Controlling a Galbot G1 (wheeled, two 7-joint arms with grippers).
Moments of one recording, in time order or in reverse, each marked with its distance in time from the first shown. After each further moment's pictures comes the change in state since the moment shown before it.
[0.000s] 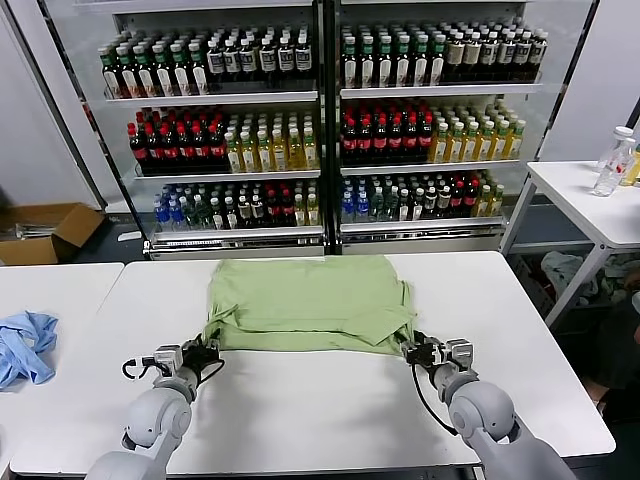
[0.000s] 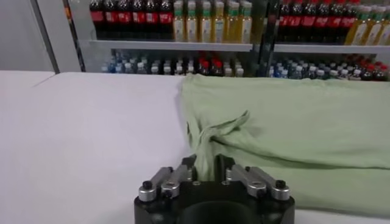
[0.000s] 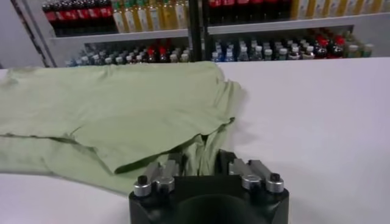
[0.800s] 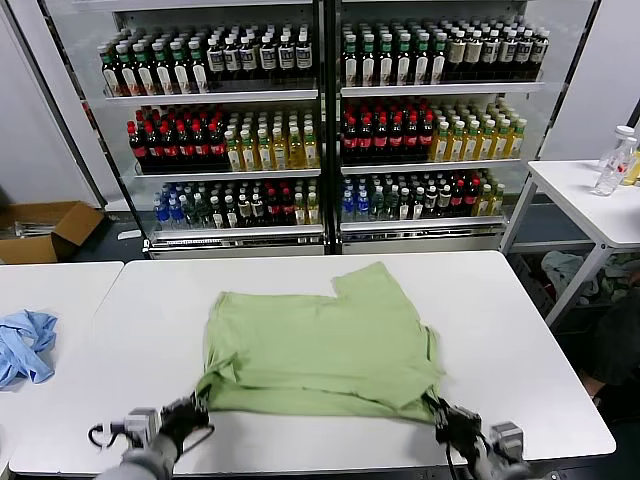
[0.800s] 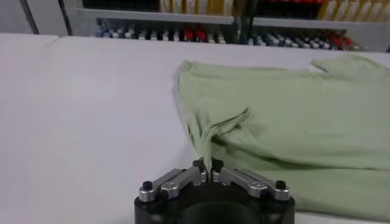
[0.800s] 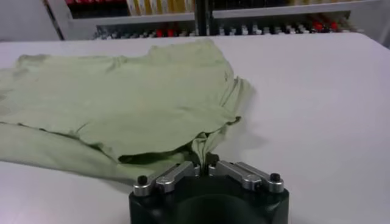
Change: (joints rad) left arm 0.505 0.038 -0.138 -0.472 -0.005 0.030 -0.024; right arm -0.673 -0.026 0.372 0.497 -0.152 0.061 -0.044
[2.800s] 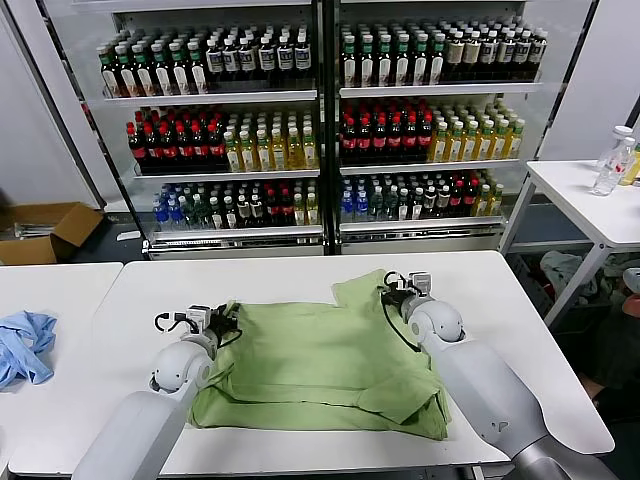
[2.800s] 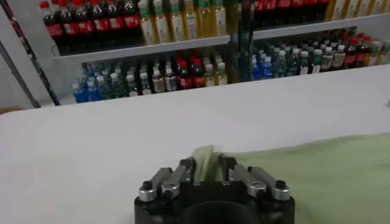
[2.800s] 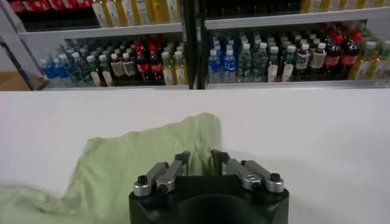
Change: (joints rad) left arm -0.801 0.001 0.348 0.702 0.031 -0.012 0.046; right arm 1.243 0.183 -0.657 -1.040 0.270 -0.090 0.081
